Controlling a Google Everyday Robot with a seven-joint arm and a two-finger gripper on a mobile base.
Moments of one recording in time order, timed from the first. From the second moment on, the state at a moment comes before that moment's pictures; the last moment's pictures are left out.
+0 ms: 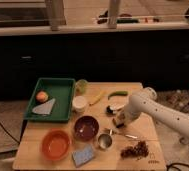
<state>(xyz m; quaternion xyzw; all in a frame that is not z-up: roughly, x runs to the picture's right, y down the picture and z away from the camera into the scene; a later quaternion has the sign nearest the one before) 0.205 0.189 0.860 -0.27 -0.10 -0.10 0.95</state>
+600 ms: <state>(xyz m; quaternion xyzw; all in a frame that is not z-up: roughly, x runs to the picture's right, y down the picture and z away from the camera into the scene) 0.215 0.179 0.855 -0.26 -0.10 -0.10 0.96</state>
